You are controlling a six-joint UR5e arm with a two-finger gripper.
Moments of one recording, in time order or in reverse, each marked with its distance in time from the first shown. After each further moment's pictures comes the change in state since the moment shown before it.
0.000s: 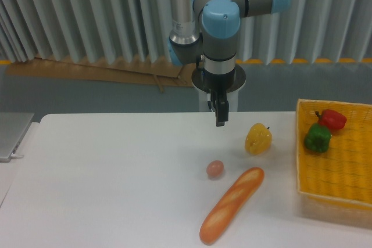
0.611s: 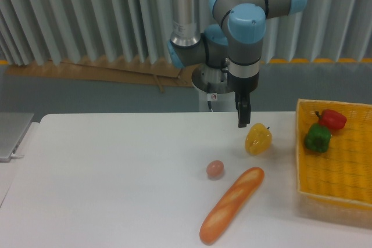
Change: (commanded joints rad) arm 0.019 -0.003 -0.008 0.028 -0.003 0.023
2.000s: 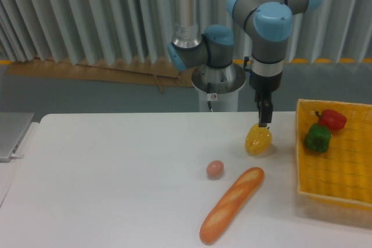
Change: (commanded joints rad) arm 0.173 0.005 -0.025 0.008 -0.006 0.244
